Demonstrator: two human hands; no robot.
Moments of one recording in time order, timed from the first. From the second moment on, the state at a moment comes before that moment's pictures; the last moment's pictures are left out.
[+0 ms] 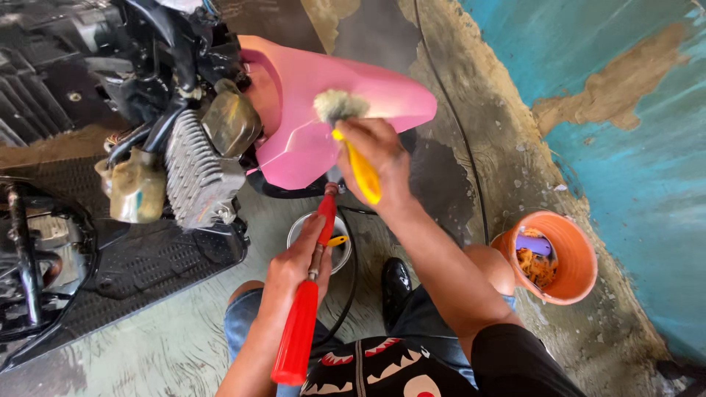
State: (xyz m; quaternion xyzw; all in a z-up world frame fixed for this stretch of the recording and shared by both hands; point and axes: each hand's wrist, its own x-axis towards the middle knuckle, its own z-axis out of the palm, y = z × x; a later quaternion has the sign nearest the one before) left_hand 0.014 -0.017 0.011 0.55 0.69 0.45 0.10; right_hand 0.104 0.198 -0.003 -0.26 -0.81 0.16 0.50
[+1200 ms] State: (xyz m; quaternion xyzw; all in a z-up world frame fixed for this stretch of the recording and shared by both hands) left_hand 0.005 -0.048 0.016 0.56 0.71 0.43 0.07; right_hand 0.087 0.145 -0.027 -0.21 -0.75 0.34 0.53
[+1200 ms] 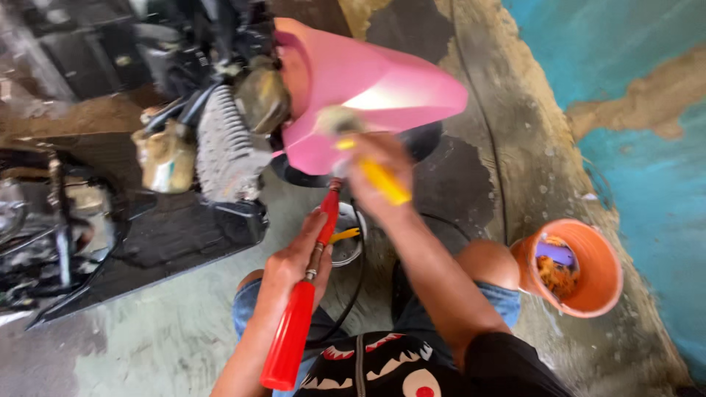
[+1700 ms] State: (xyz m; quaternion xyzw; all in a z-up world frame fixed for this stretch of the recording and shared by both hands) left_hand -0.013 -0.052 -0.018 0.54 0.72 0.43 0.12; right_hand 0.082 0.129 -0.071 -0.15 -0.76 0.48 0.40
